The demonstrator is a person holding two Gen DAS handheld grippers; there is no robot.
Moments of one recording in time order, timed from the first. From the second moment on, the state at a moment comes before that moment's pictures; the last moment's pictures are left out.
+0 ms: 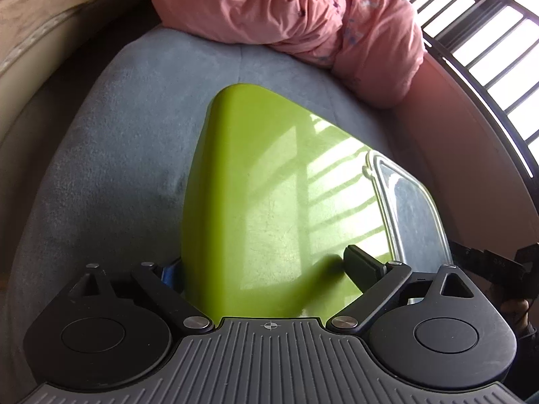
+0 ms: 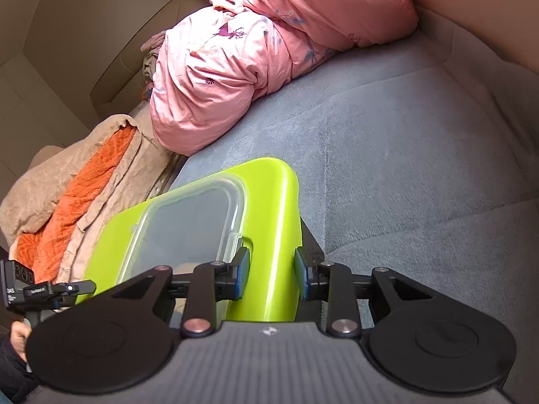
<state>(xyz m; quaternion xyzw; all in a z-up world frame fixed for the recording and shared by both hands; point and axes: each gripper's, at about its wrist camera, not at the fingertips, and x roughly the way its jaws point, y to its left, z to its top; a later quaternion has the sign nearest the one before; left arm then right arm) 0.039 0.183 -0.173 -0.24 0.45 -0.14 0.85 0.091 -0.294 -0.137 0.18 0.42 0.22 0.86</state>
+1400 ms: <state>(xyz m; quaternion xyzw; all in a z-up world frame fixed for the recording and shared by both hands) -0.047 0.057 0.047 -0.07 0.46 -0.03 0.88 -0.019 -0.222 0.060 0.25 0.47 0.25 0.81</state>
